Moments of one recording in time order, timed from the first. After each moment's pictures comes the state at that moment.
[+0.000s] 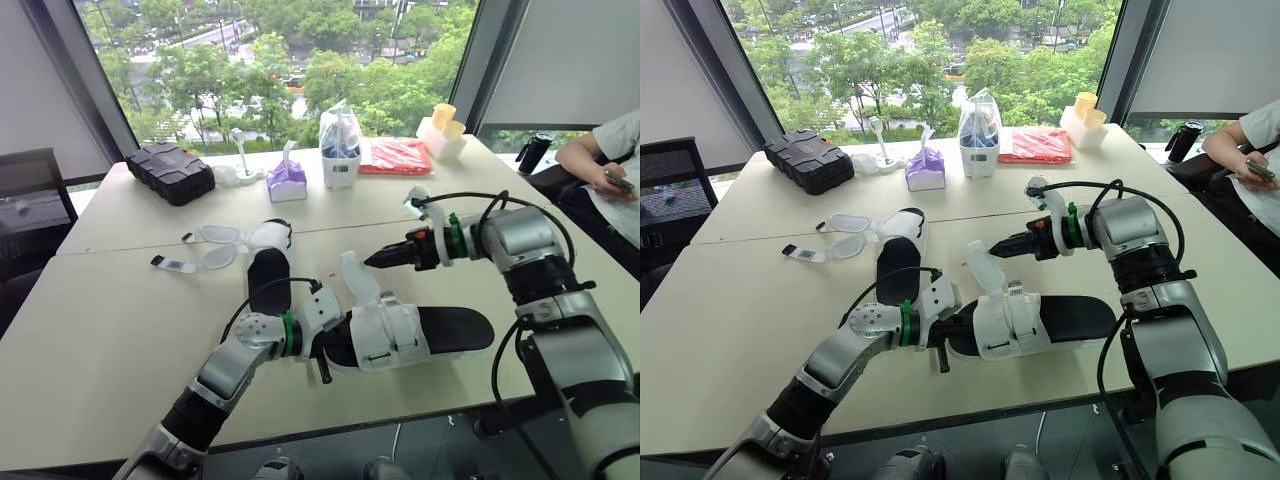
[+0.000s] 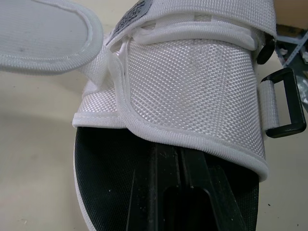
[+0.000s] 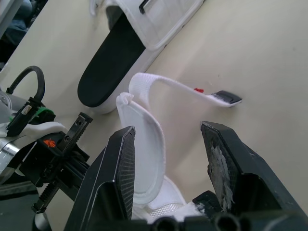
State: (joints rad) left arm -0.43 0.29 -0.40 -0.02 -0.16 0.43 -0.87; right arm -1.07 -0.58 0.21 0.56 0.26 1.05 1.25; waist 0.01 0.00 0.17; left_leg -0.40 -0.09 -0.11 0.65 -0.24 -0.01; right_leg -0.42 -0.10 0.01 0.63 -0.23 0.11
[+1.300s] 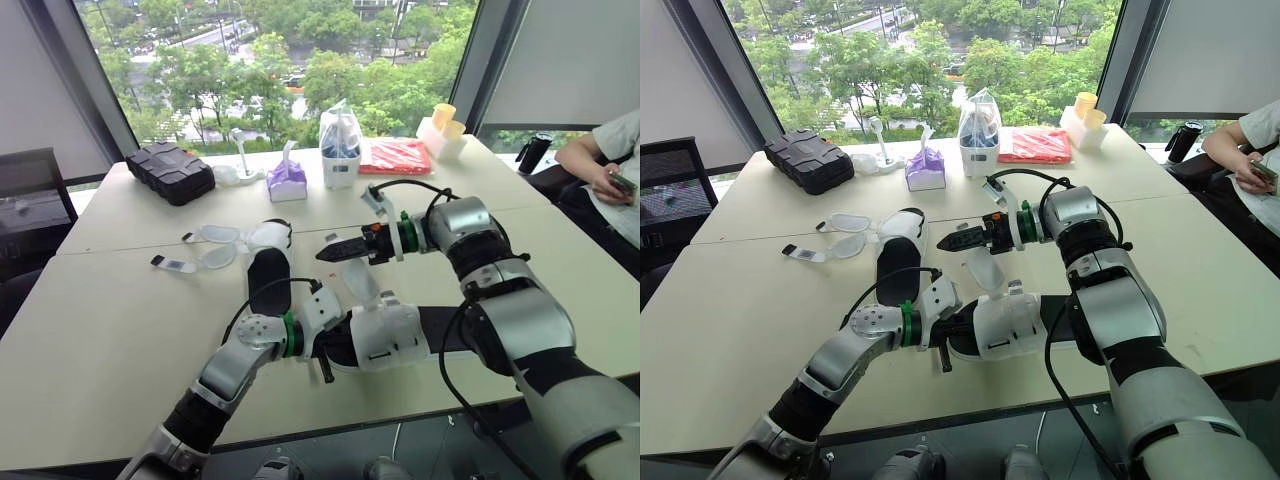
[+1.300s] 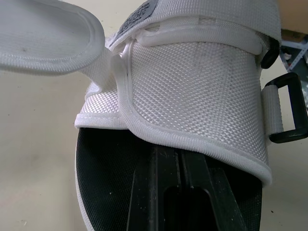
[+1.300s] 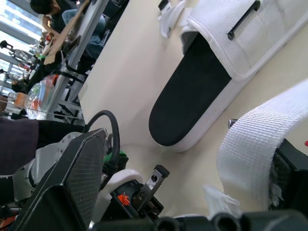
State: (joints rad) left arm -0.42 0.27 -0.40 -0.02 -0.16 0.43 -0.84; right arm -1.29 -0.36 0.16 0.97 0.26 1.01 1.36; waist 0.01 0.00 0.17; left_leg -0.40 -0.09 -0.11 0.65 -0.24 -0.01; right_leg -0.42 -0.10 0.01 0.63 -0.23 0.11
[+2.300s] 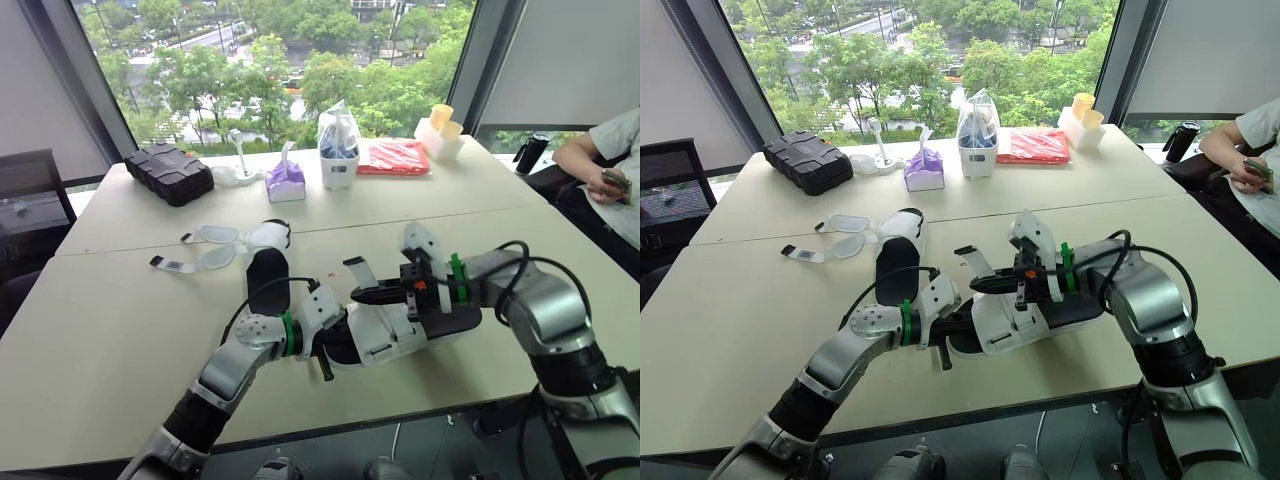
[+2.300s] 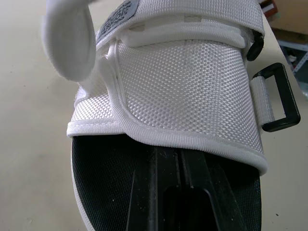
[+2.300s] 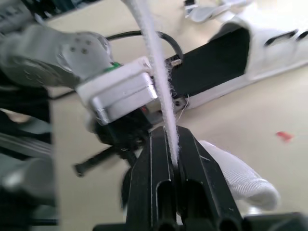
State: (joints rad) left arm -0.42 0.27 -0.39 -0.01 -0.16 0.43 -0.84; right arm -0.57 -0.67 0.13 -0.24 0.31 0.70 1.15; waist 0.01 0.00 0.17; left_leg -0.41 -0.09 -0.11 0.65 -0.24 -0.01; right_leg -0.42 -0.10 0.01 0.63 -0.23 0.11
